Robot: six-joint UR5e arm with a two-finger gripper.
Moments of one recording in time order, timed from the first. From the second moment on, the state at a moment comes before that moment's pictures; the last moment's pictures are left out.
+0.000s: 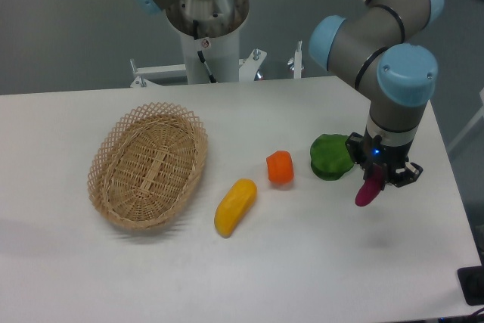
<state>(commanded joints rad) 2.67 -2.02 -1.45 -1.10 1.60 1.37</state>
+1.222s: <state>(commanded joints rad) 2.62 -1.97 -1.52 -1.10 1.54 1.36</state>
